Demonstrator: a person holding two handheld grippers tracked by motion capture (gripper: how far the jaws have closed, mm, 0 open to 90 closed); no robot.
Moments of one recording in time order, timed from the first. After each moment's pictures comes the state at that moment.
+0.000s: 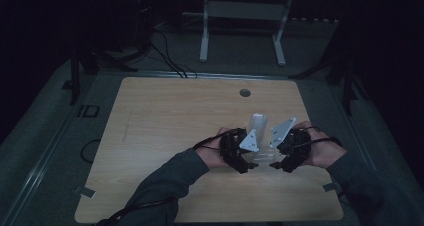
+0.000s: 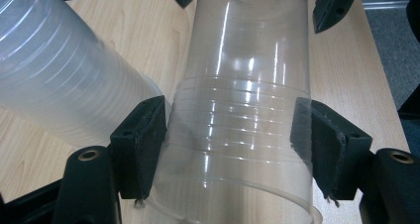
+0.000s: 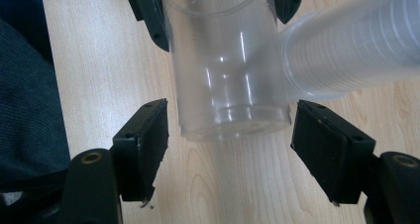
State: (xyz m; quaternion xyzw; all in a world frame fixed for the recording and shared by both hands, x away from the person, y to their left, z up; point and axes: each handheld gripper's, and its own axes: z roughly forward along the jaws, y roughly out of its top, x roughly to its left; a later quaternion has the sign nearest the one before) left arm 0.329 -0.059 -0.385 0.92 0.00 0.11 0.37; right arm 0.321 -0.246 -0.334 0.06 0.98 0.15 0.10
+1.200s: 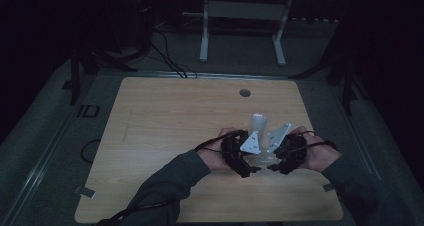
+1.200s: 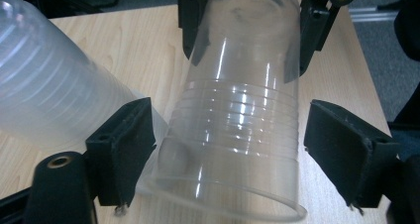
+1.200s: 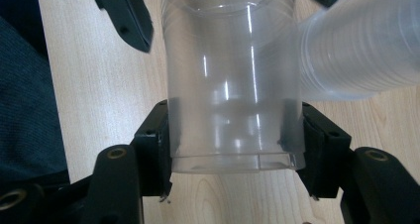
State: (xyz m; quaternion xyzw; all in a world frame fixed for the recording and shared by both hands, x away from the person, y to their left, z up) left arm 0.323 -0.060 -0.383 0.91 0.00 0.11 0.40; right arm 0.320 -0.244 -0.353 0.06 0.98 0.15 0.10
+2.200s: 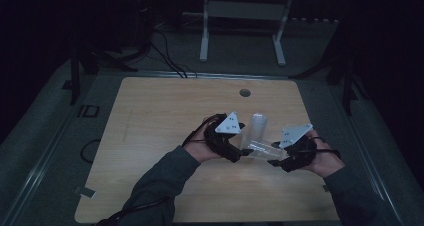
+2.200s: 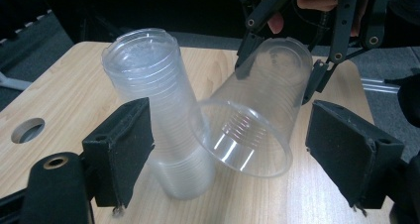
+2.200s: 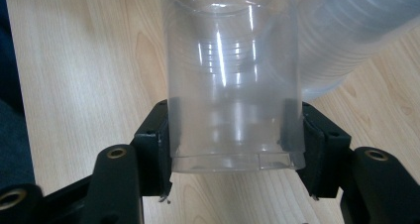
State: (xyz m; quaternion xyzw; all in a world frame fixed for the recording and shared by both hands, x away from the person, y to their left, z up) left arm 0.340 -0.015 -0.360 0.86 0.08 0.11 0.49; right arm 0.321 -0.277 -0.368 0.13 0.95 0.27 0.13
